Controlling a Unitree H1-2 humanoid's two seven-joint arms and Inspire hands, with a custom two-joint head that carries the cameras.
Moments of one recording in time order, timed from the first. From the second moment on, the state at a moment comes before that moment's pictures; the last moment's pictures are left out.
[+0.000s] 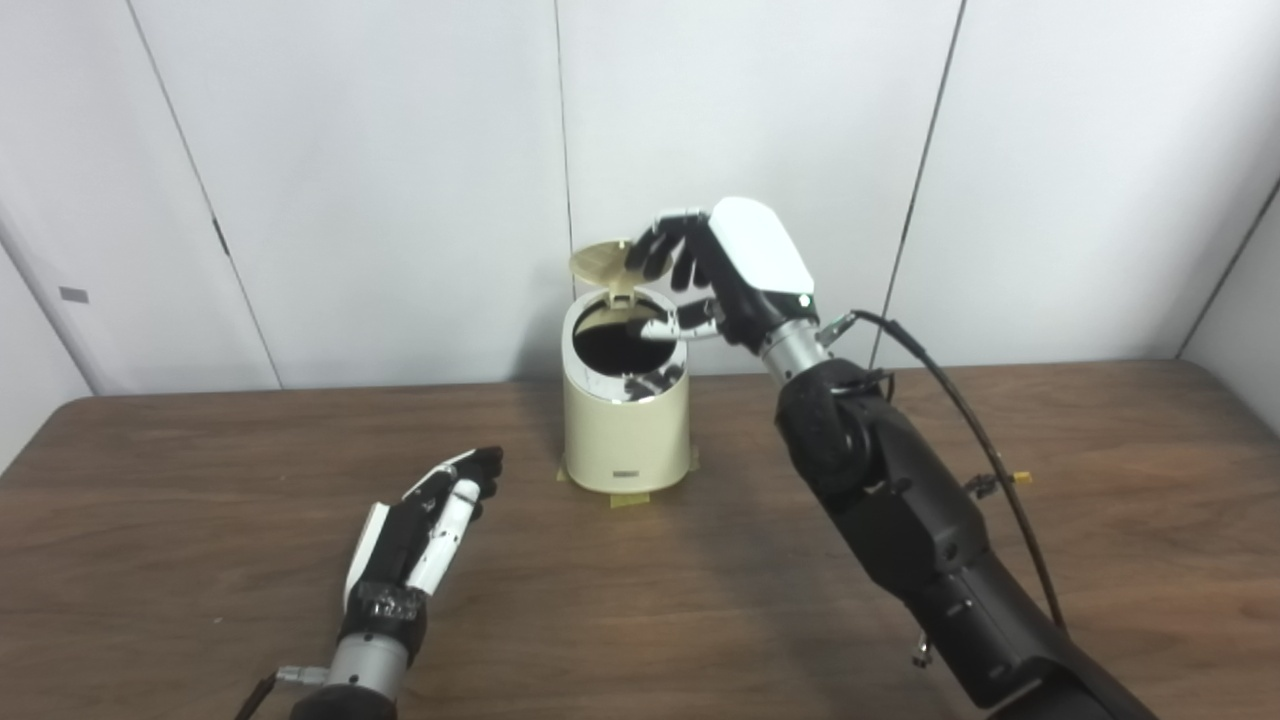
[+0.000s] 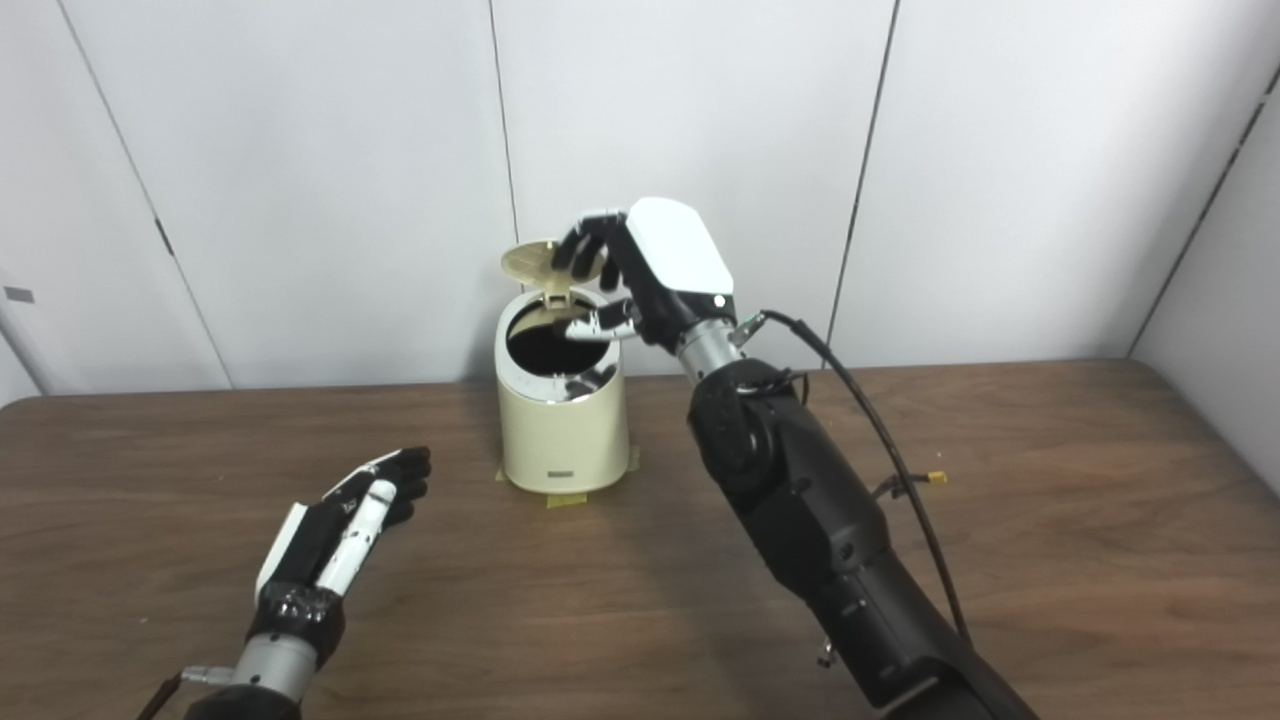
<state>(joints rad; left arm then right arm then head) -0.11 0.06 -0.01 -0.25 0.08 0.35 -0.05 -0.77 -0.16 0.27 0.23 -0.72 0.03 -0.16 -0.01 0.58</state>
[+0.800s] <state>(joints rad) -0.15 0.08 0.08 -0.20 0.01 0.34 -0.04 -0.40 -0.11 -0.08 -0.11 -0.26 0.29 0.01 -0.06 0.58</state>
